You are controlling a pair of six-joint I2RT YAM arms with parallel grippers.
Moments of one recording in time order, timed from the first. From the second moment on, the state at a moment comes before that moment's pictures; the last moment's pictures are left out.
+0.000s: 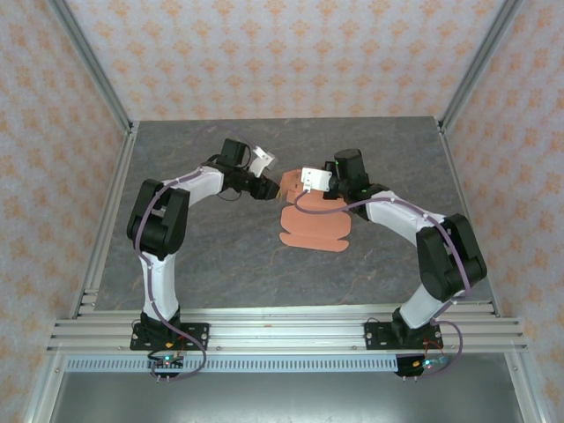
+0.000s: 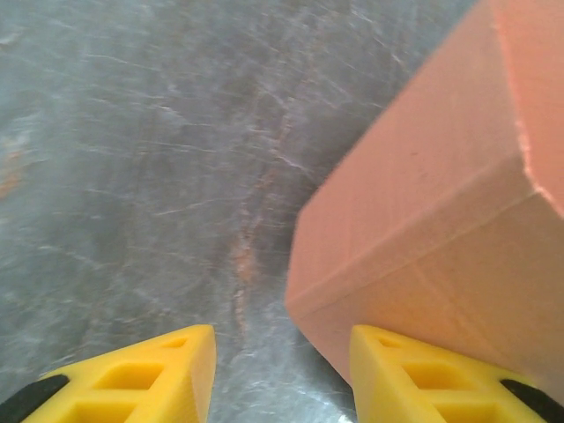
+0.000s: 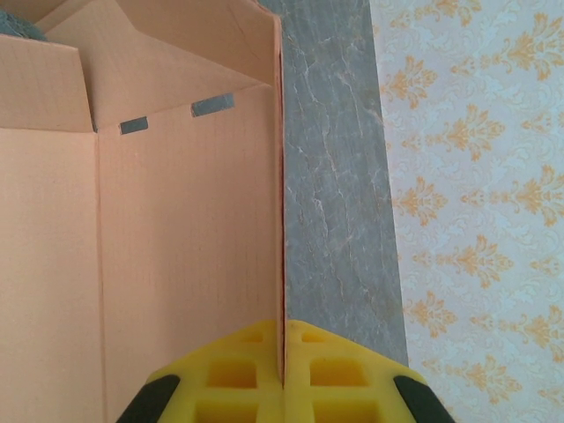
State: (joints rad) left arm -0.28 2.04 1.39 -0.29 0.70 0.19; right arm 0.43 1.62 1.02 0.01 -0.01 -1.18
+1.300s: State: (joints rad) left arm -0.29 2.20 1.67 -0.62 0.85 0.51; right arm 0.41 1.70 0.95 0.22 0.01 -1.33
